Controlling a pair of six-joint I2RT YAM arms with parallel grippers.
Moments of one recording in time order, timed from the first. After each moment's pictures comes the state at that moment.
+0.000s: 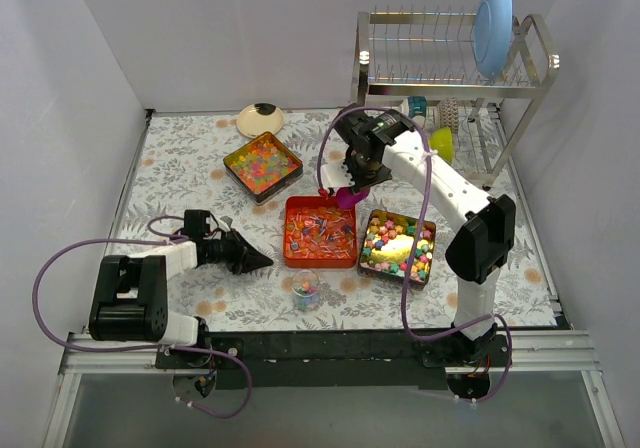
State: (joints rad) left arm -0.02 1.41 0.47 -0.15 0.87 -0.88; right arm 0.69 1.90 1.96 -1.35 0.11 -1.33
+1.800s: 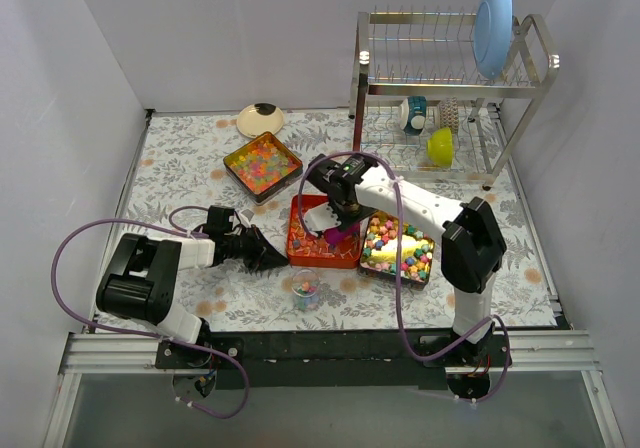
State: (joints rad) left arm -0.21 1.52 0.46 0.10 0.78 -0.94; right arm 0.88 1.89 1.65 -1.21 0.30 -1.23
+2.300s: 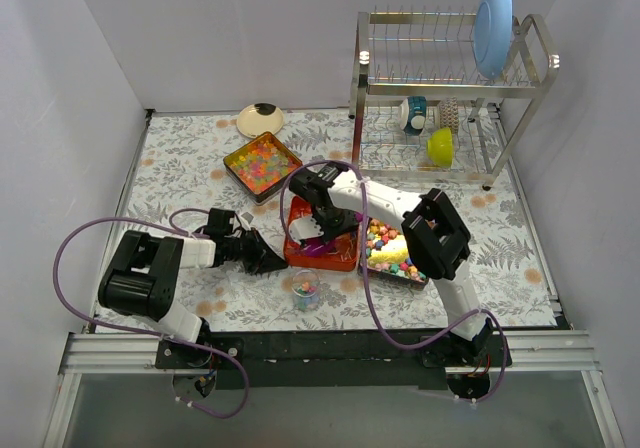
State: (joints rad) left arm -0.21 1.54 0.45 0.10 0.77 -0.93; right arm 0.91 2.11 1.75 -1.21 0.14 -1.18
